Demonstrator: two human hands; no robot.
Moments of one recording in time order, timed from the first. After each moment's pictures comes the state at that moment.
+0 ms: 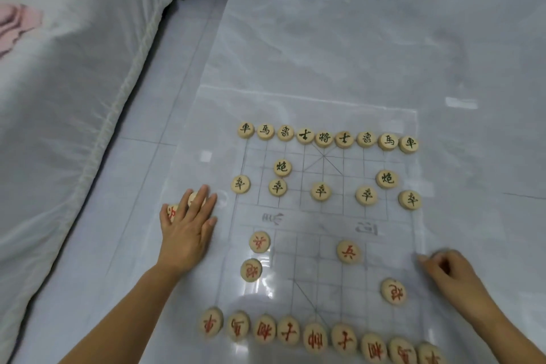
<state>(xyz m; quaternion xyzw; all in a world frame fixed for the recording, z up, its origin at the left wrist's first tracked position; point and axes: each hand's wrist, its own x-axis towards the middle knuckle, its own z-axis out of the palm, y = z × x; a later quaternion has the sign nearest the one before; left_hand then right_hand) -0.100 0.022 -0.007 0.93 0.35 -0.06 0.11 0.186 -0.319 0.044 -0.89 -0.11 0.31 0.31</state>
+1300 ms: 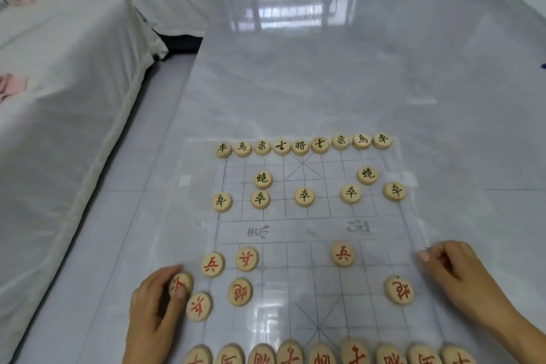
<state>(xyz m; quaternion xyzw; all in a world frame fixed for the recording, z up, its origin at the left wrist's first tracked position) -0.150 -0.039 0.007 0.83 0.43 0.14 0.32 0.166 -0.346 0.021 -0.90 -0.21 0.20 0.32</state>
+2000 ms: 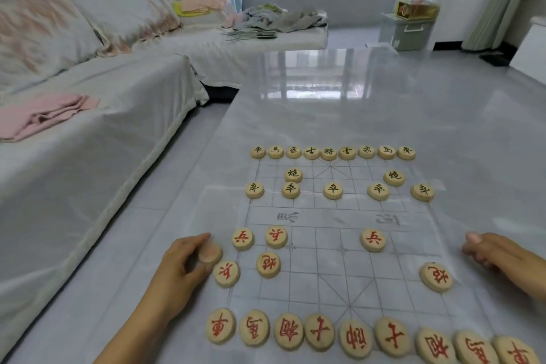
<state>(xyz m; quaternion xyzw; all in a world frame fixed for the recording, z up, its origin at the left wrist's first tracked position) -0.158 -0.030 0.001 0.83 0.38 0.14 0.38 0.165 -0.362 0.022 -0.90 -0.16 0.24 0.34</state>
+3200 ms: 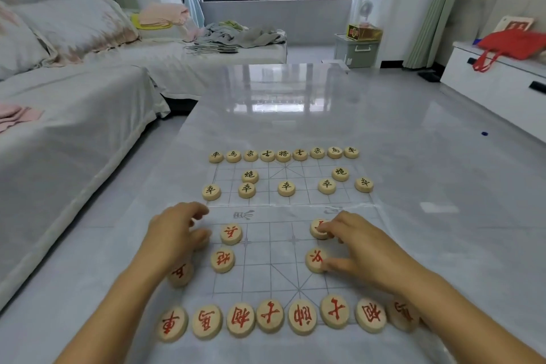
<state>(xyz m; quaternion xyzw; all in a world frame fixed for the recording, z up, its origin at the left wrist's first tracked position) -0.081 -0.054 0.046 0.91 0.35 0.08 0.18 0.083 -0.290 0.042 -0.84 -0.51 0.07 0.15</state>
